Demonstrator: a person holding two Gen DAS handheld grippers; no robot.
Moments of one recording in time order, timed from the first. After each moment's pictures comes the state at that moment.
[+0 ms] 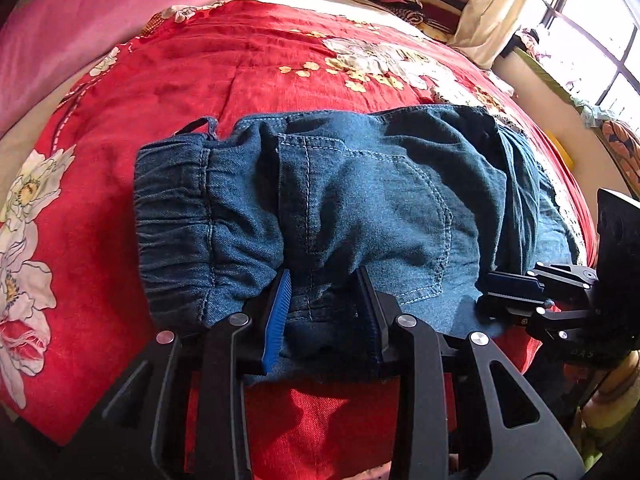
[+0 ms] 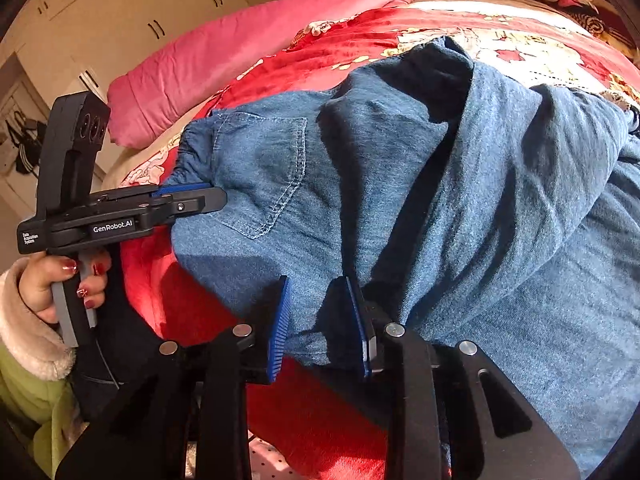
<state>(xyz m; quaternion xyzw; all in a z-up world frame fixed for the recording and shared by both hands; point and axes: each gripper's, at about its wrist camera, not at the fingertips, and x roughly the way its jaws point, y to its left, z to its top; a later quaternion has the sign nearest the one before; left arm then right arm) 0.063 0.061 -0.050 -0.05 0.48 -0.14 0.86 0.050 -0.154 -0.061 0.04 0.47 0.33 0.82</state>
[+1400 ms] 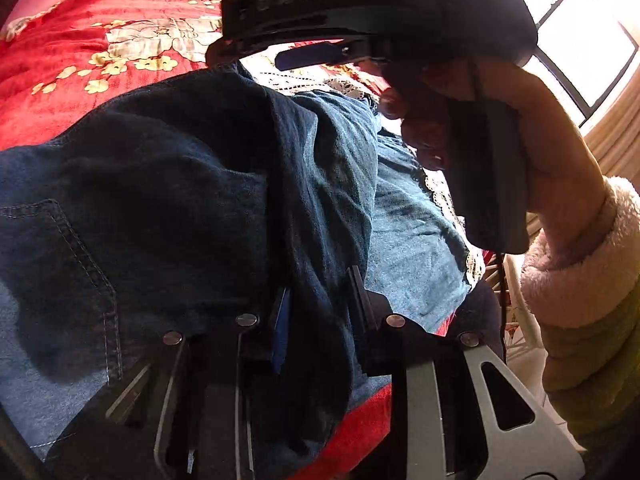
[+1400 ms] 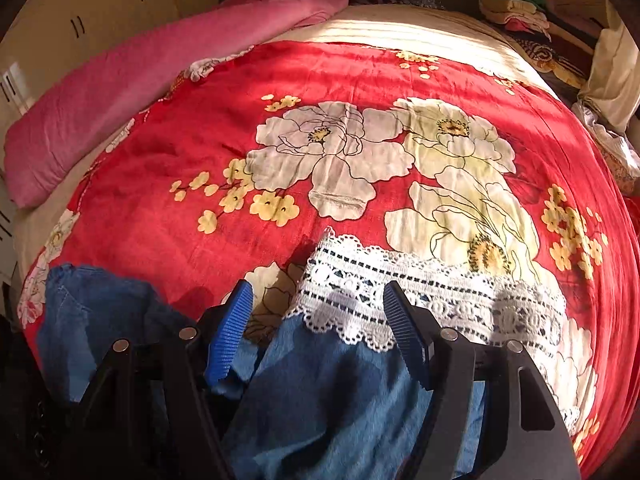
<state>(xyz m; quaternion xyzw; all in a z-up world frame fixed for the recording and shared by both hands) 0.090 -0.082 -0.053 -0.08 0.48 -0.36 0.80 0.235 -0.179 -0.014 -0.05 0.50 0.16 0.85</state>
